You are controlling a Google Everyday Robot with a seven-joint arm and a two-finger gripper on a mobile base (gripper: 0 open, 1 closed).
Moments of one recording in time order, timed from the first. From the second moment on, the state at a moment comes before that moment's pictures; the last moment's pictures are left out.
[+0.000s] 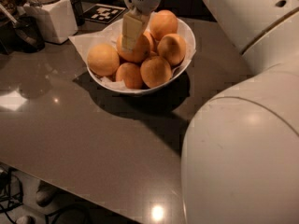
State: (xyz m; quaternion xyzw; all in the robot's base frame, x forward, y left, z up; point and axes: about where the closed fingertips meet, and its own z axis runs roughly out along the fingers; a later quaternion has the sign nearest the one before) arm 0.633 0.038 0.957 -0.59 0.80 0.06 0.12
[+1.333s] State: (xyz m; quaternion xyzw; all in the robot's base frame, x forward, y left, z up) arm 0.633 0.038 0.954 -0.59 0.80 0.06 0.11
